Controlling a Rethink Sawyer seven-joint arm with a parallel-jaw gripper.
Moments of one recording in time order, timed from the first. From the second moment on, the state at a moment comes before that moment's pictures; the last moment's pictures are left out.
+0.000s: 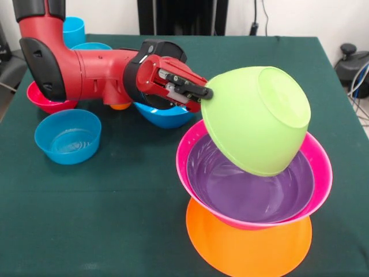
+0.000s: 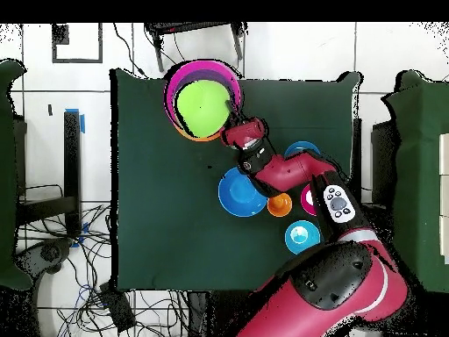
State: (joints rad) arm -0.70 -0.11 0.54 1.22 -1.29 -1.34 4.46
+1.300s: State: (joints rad) arm -0.70 -0.07 0.51 1.10 -1.30 -1.34 4.46
